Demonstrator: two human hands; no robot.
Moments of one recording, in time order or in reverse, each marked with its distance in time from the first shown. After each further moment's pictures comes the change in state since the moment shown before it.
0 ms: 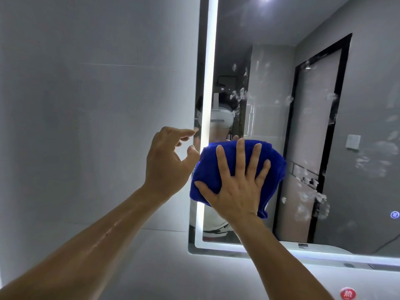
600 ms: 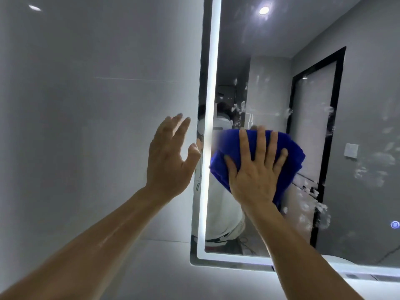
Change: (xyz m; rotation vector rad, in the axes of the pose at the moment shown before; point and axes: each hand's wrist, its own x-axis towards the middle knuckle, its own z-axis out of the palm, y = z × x) left_hand 0.020 0.001 -0.005 0.176 -0.035 0.060; right_hand 0.048 0.022 -0.010 -0.012 0.125 0.105
